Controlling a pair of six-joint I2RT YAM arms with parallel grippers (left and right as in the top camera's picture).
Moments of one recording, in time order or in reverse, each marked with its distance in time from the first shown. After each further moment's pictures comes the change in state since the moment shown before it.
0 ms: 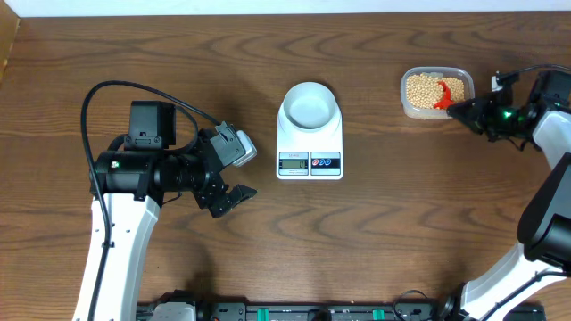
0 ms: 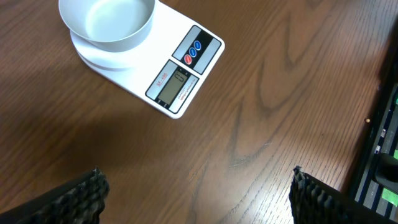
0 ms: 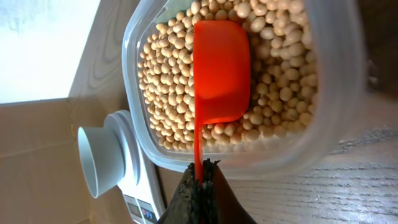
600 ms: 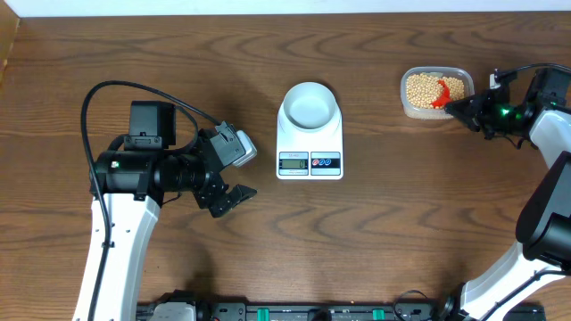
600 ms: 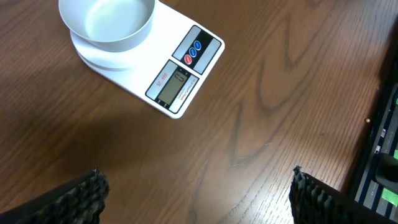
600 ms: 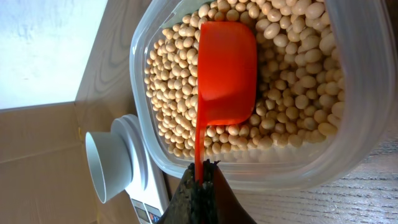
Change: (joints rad) left arm 0.000 0.000 0.000 0.000 0.000 0.000; right arm 0.019 0.005 0.000 0.043 -0.006 0.055
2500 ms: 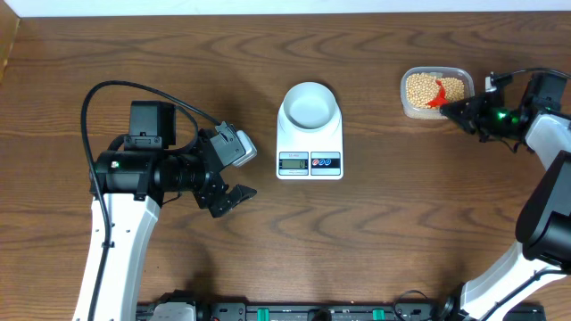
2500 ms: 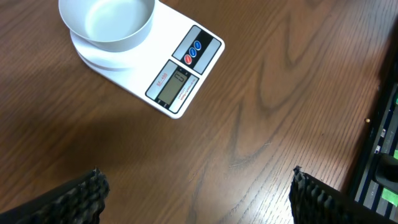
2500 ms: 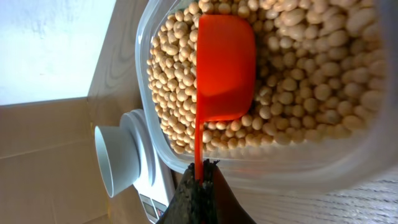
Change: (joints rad) left arm 0.000 0.000 0.000 0.000 0.000 0.000; right arm -0.003 0.000 -0.048 0.057 -0.058 0.017
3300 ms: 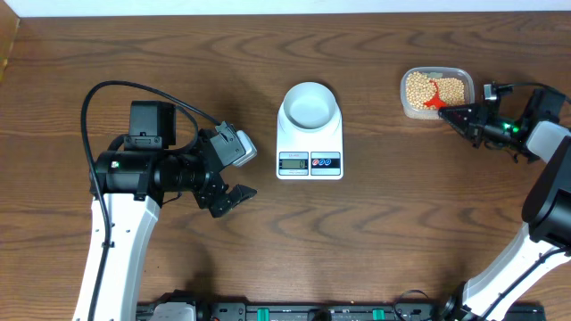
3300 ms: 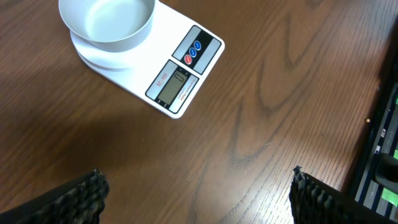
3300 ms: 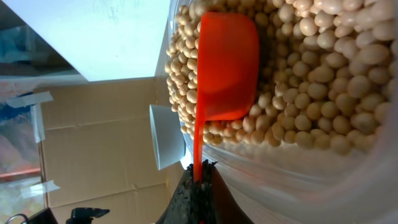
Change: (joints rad) left arm 0.000 0.000 0.000 0.000 0.000 0.000; right arm -0.061 0.144 -0.009 0.080 -0.333 -0.014
